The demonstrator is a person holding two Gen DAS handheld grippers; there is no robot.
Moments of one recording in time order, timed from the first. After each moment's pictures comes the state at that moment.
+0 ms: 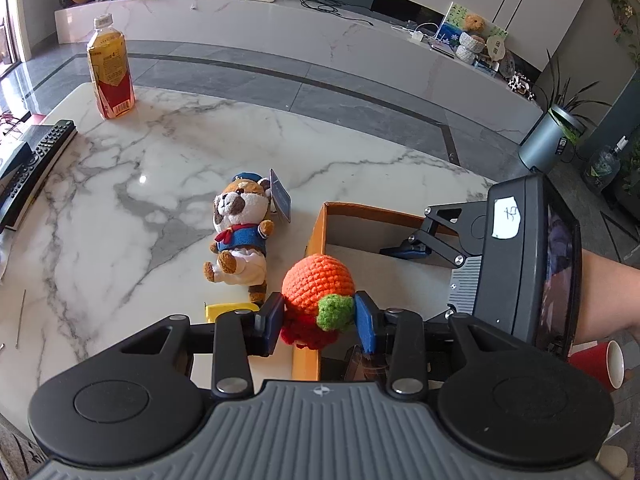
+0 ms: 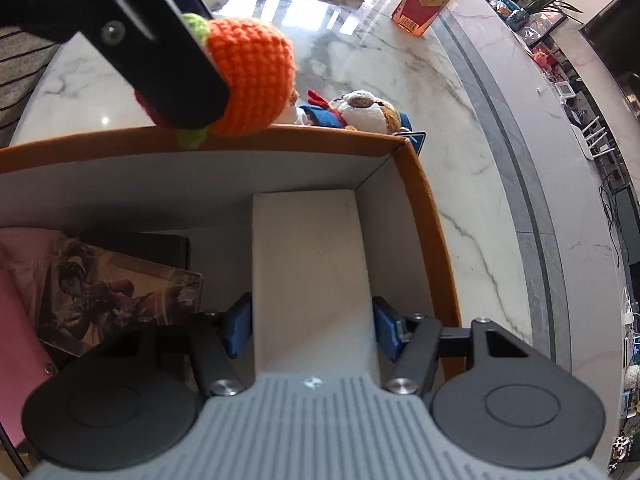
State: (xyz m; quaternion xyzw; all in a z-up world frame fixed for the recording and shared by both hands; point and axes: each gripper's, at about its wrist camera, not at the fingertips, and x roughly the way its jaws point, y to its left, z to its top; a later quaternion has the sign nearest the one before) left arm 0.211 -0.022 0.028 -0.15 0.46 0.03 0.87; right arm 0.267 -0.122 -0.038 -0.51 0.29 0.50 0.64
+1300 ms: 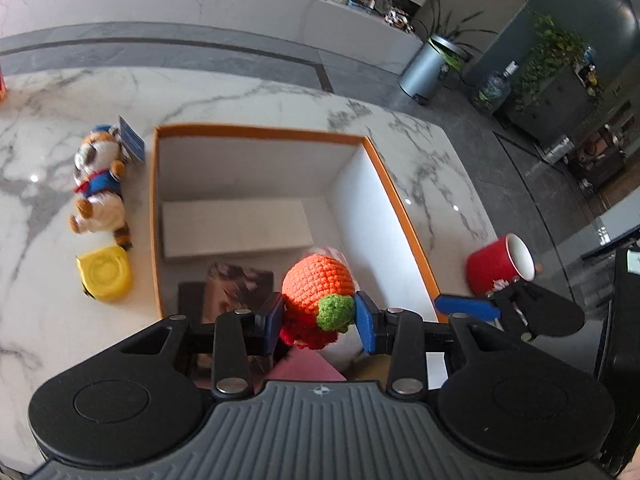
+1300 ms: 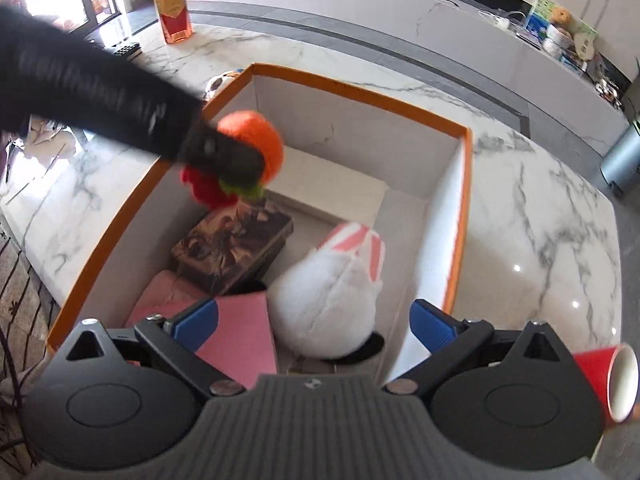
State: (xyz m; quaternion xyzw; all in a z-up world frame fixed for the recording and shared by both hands) left arm 0.180 -0.080 0.012 -0.14 0.51 -0.17 0.83; right arm 0.143 -0.231 0.021 -0.16 0.48 0.21 0.83
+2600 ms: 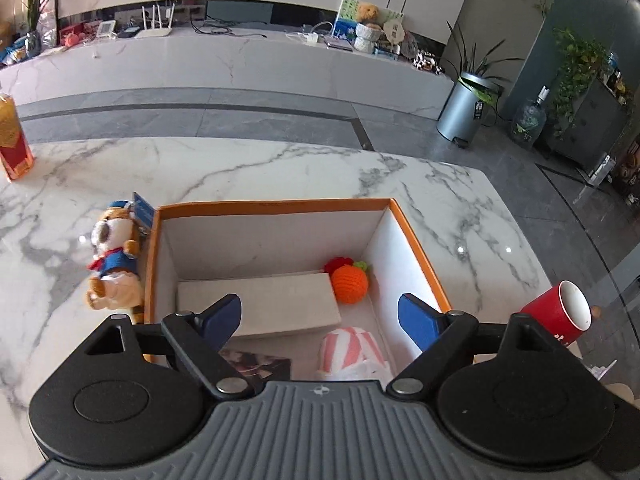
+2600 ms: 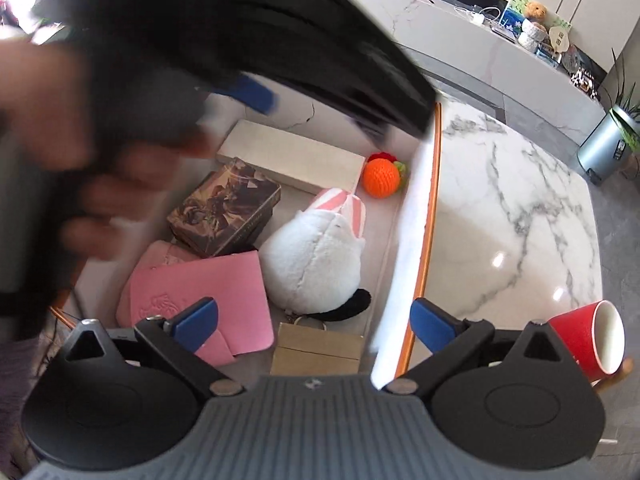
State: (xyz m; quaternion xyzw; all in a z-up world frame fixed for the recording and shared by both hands) left arm 0.196 -0.102 0.023 -0.07 0.42 -0.08 0.90; right arm 0.121 -0.237 0.022 -0.16 0.48 0.20 0.84
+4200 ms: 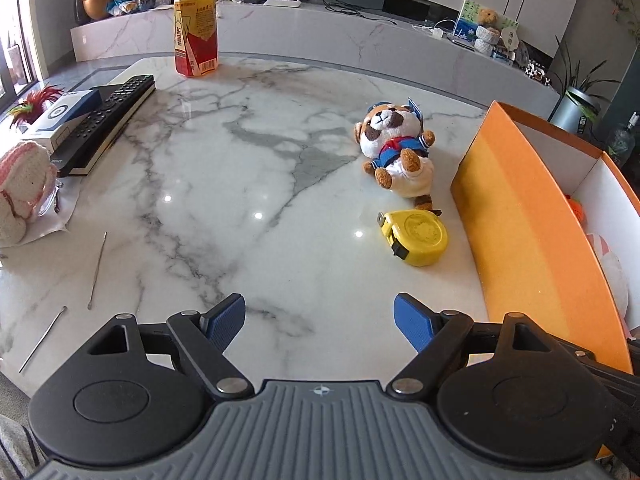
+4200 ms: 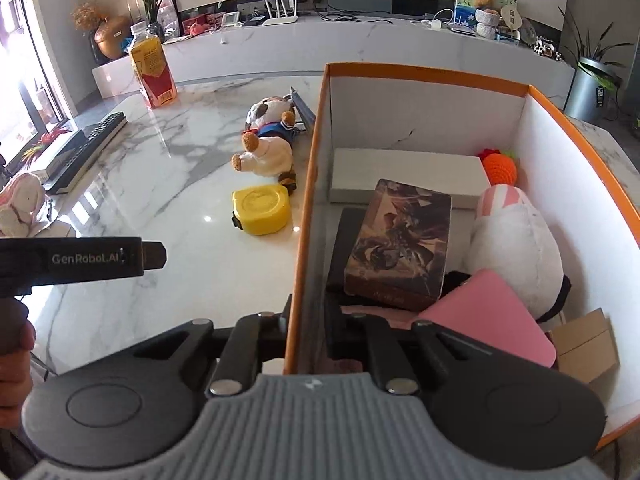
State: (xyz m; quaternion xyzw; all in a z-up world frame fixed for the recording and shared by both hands) left arm 0.111 0.086 -0.058 -0.09 0.44 0.04 0.89; right arm 0.084 -0.102 -0.041 -0.04 0.41 0.13 0.90
